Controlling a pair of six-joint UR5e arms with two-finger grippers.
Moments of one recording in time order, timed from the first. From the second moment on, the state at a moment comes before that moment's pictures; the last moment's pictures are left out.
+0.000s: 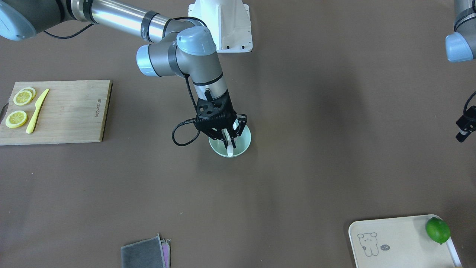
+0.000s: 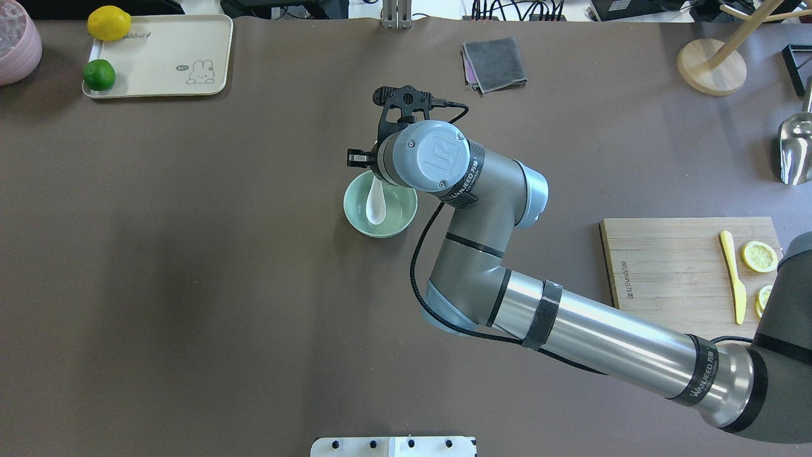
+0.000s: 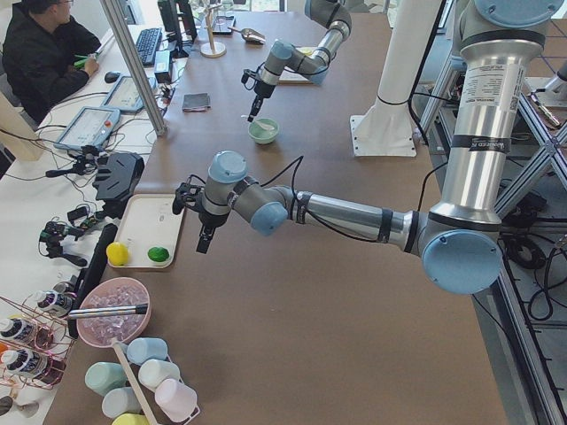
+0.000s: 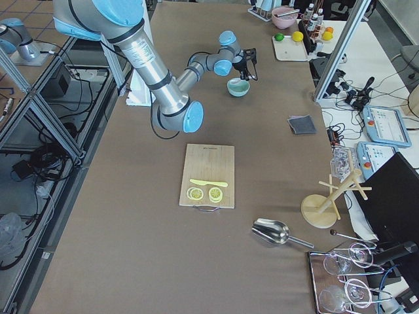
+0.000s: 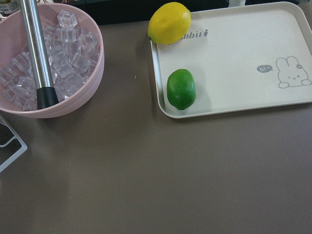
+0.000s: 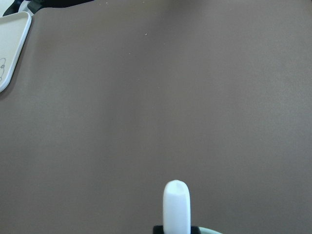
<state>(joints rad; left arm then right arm) -1.33 -1.67 -1.62 -2.08 -2.14 -0.52 0.53 -0.73 1.36 -1.09 1.56 1.28</state>
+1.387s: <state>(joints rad) -1.33 -1.67 -1.61 -2.13 -2.14 -0.52 1.08 -1.11 1.65 -1.19 2.24 0.80</state>
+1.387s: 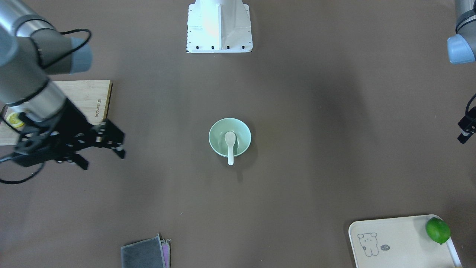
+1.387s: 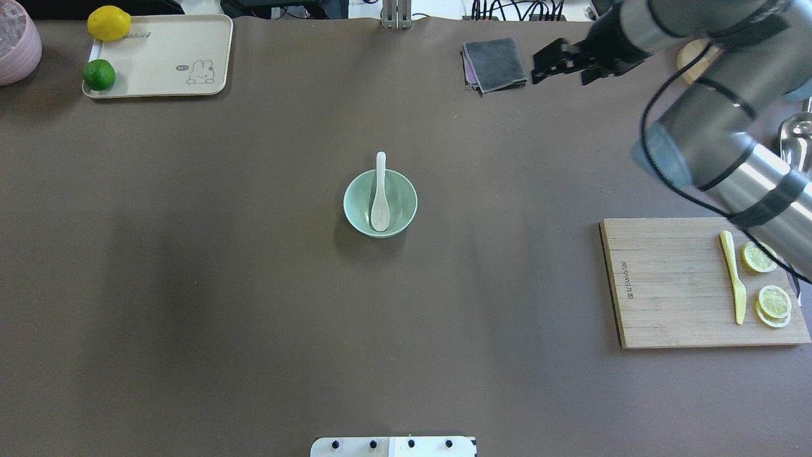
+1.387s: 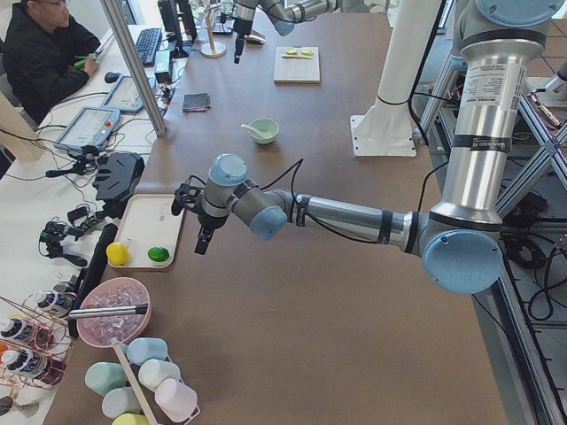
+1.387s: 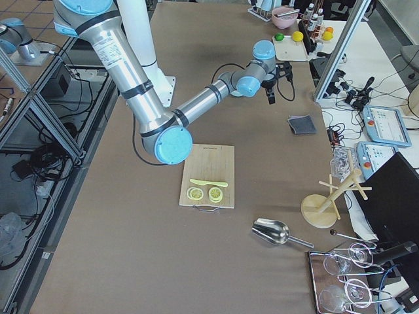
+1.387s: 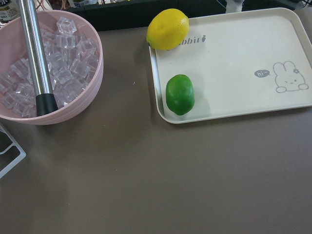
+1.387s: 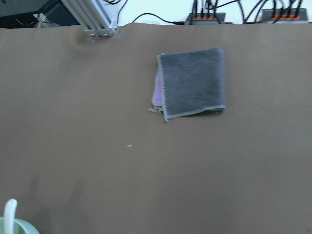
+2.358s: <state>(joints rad) -1.40 -1.54 -1.62 -2.03 -2.23 -0.36 1.51 -1.46 1.67 -1.68 2.33 -0.06</state>
